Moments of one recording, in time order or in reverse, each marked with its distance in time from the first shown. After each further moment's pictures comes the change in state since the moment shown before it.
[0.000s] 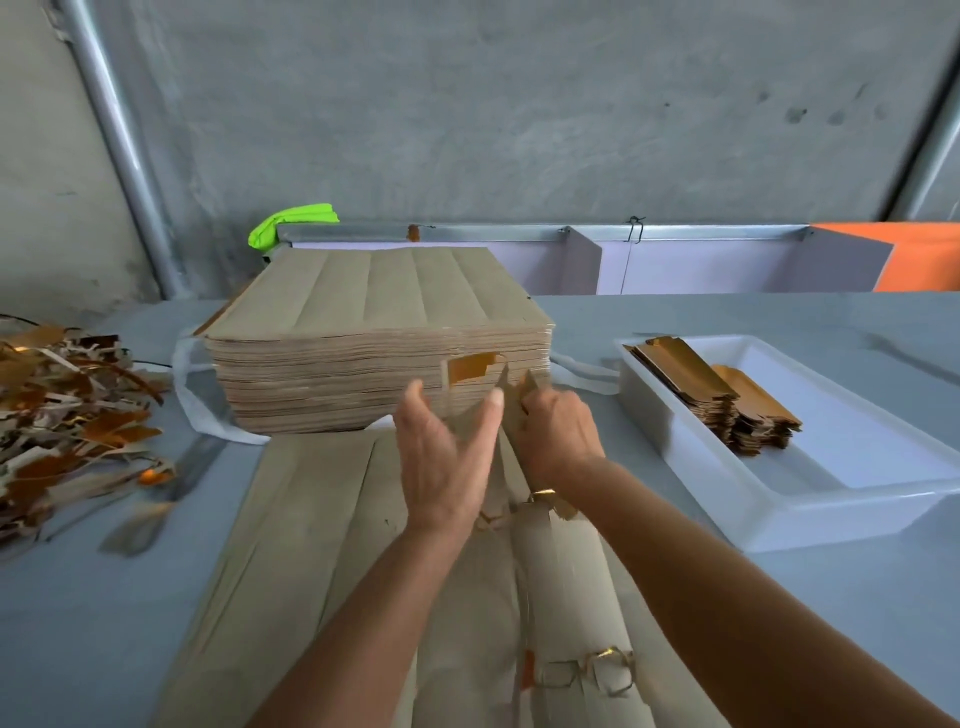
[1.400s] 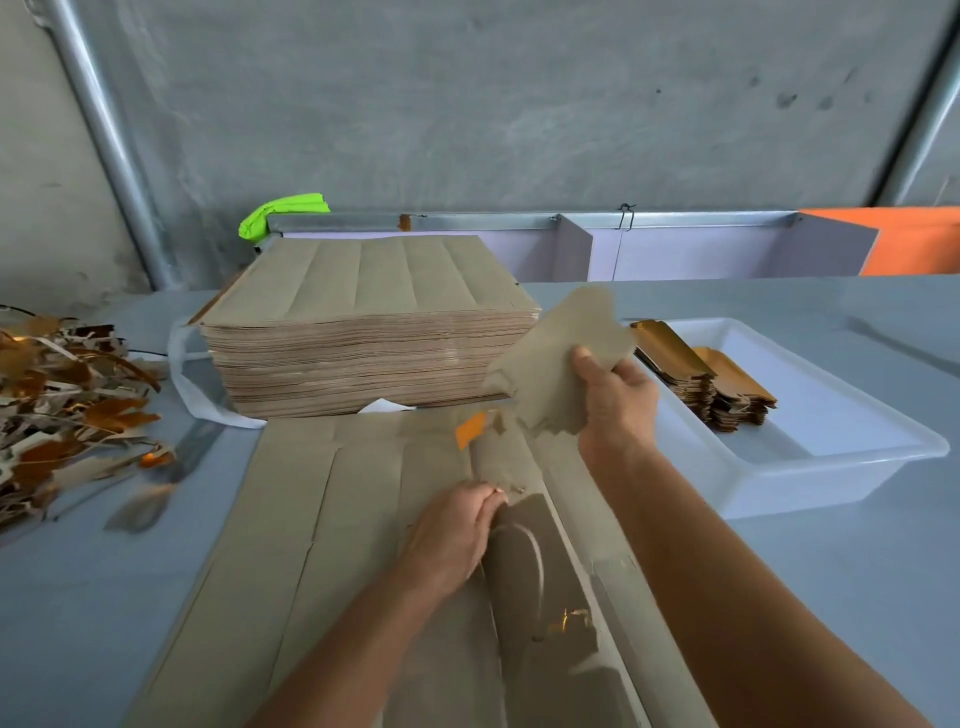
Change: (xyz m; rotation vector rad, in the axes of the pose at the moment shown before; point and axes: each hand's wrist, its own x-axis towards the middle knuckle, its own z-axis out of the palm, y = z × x) left_hand -0.044 -0.048 -0.016 0.421 -0.606 0.235; right_hand -0.025 0.014 -0.040 1.513 0.377 0.518
